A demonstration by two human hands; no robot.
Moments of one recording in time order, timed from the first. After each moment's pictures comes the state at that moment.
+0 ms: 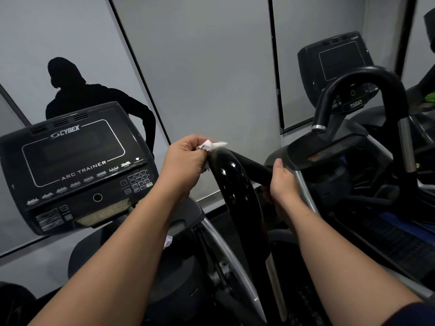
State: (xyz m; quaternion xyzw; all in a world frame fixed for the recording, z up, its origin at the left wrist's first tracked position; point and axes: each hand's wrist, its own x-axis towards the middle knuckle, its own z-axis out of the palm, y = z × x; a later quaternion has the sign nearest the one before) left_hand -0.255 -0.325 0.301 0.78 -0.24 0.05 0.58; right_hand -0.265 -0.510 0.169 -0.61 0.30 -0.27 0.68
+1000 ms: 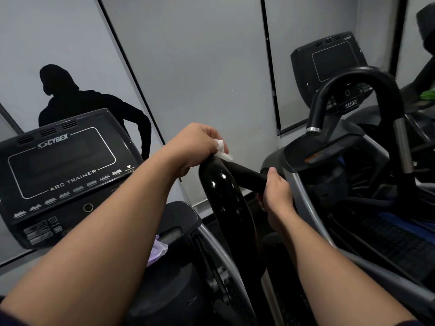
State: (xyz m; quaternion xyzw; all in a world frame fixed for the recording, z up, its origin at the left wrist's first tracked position) left_hand -0.234 -0.365 0.342 0.88 -0.28 -0.06 0.37; right_hand -0.258 -0.509 0.155 -0.56 0.29 -0.28 0.72
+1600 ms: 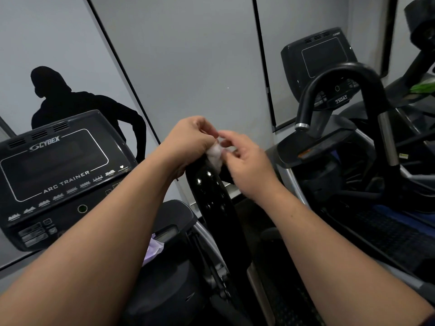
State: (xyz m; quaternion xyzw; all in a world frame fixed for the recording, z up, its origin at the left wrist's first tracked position) left_hand -0.253 -0.377 0.339 0.86 -0.27 0.00 0.43; right_hand -0.300 -0.490 0.235 -0.74 -0.02 -0.41 0.53
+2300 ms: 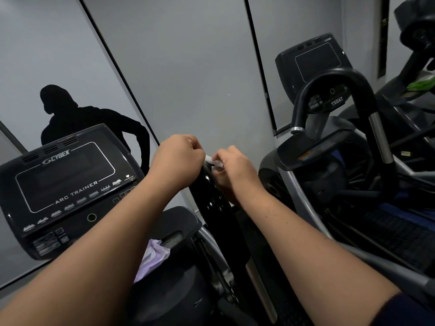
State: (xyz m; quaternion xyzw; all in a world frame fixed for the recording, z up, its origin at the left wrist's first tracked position) left_hand -0.282 -0.358 0.341 0.92 -0.26 0.18 0.21; right_hand -0.287 -0.473 0.243 -0.85 0.08 -0.37 0.37
